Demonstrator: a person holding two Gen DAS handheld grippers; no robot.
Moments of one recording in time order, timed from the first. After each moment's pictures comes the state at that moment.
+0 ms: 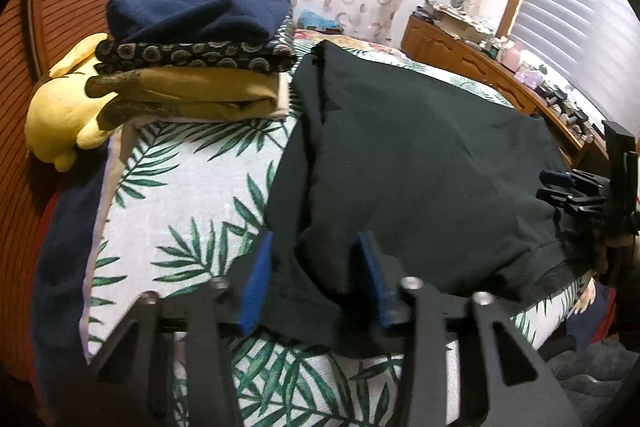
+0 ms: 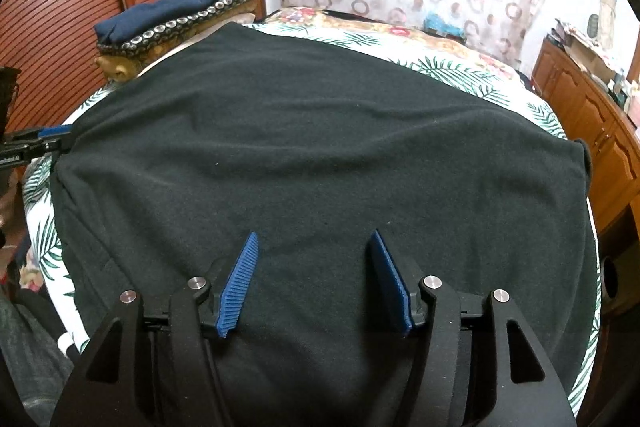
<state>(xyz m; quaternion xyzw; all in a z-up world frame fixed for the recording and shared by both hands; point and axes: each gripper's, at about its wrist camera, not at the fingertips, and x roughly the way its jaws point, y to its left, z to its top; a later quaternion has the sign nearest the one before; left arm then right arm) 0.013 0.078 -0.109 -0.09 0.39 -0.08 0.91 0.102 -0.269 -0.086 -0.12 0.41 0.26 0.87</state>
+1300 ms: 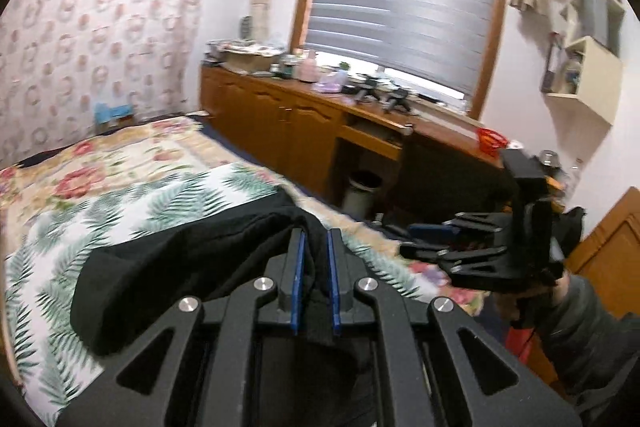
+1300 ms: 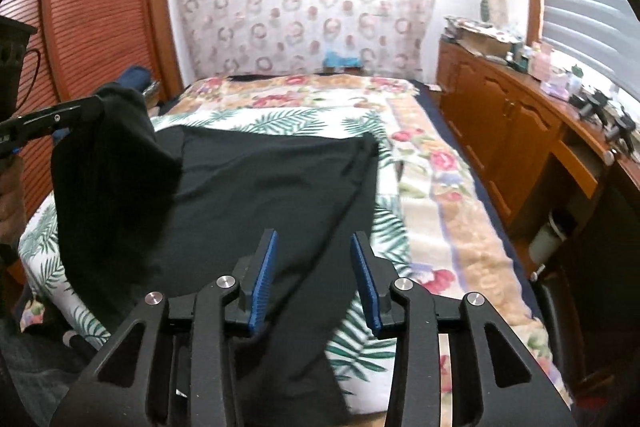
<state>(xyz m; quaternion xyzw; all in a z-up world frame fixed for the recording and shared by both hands) 0.072 -0.206 0.055 0.00 0.27 -0.41 0.87 0.037 -0.445 -0.006 -0.02 0.33 0.11 0.94</state>
